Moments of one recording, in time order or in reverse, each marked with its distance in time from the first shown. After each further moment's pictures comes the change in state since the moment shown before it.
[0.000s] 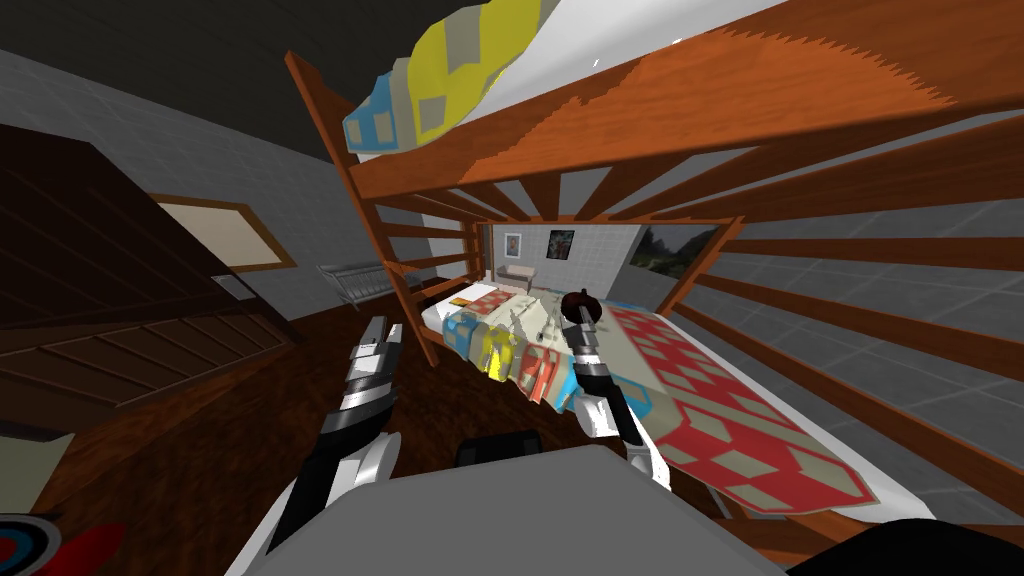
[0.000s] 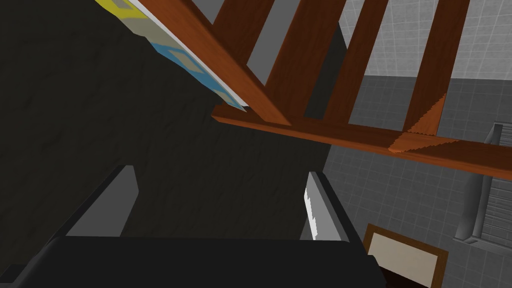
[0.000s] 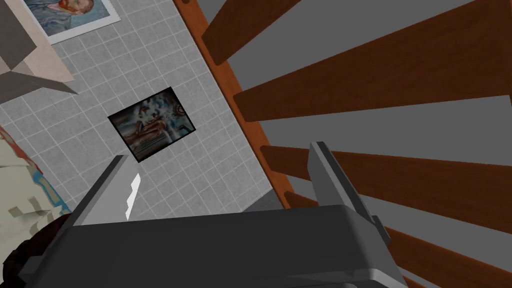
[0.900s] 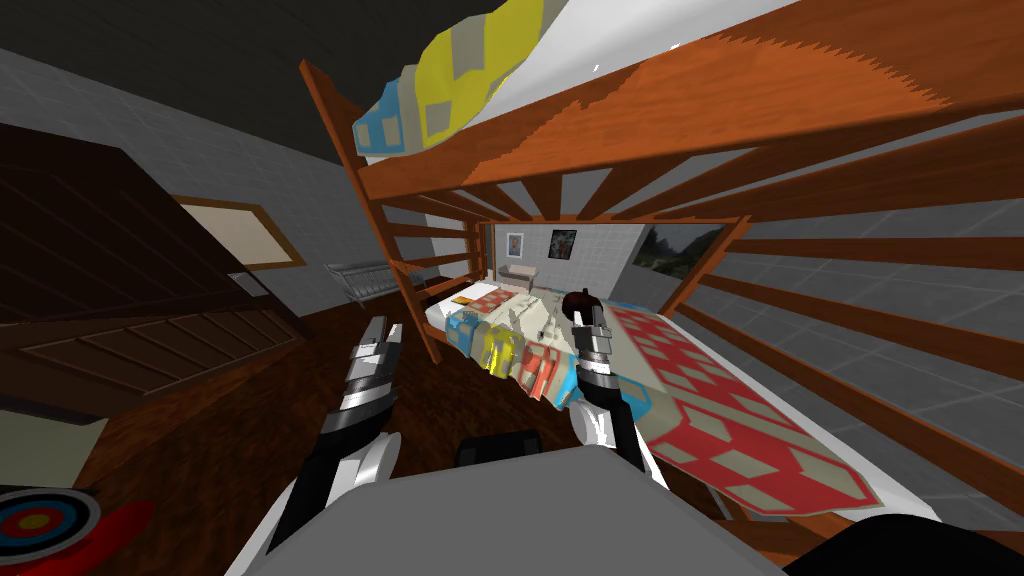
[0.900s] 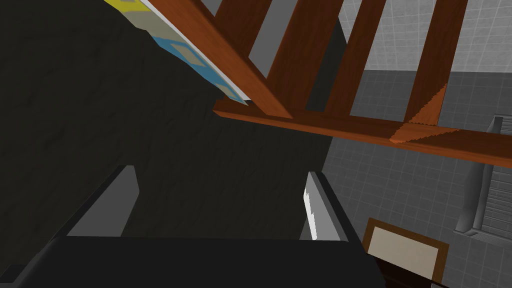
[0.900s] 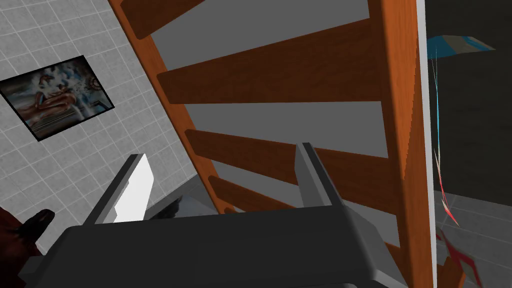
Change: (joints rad) left arm 0.000 0.000 0.000 0.000 0.000 0.000 0.000; right arm 0.074 0.169 0.004 -0.089 0.098 -0.148 0.179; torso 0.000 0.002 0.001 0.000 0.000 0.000
